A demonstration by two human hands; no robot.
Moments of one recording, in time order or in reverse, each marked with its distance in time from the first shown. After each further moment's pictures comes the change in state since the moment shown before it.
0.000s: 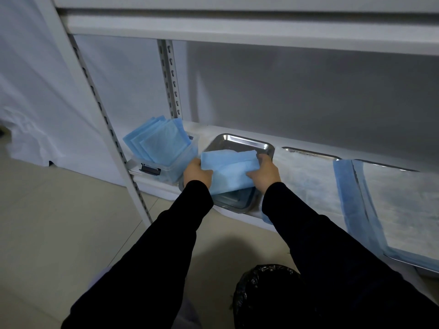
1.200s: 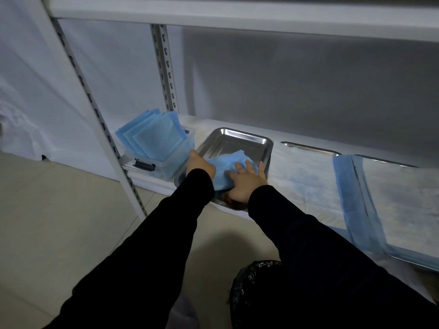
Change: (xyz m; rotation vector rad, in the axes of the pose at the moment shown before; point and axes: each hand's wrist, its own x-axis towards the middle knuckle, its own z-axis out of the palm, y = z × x) left_hand 0.001 0.016 0.012 -0.159 -0.003 -0.140; right_hand -0.004 0.008 0.027 -1.006 -0.310 -0.347
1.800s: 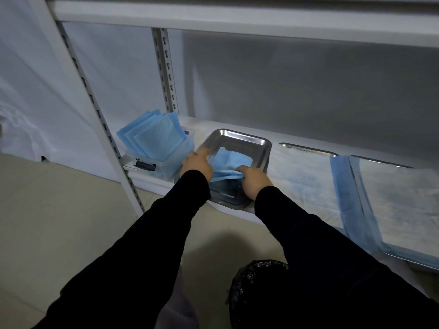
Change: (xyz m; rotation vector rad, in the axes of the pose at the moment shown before) left_hand 0.007 -0.004 -0.013 0.607 -0.024 0.345; right_hand -0.006 0.010 -0.003 0.396 0.176 0.095
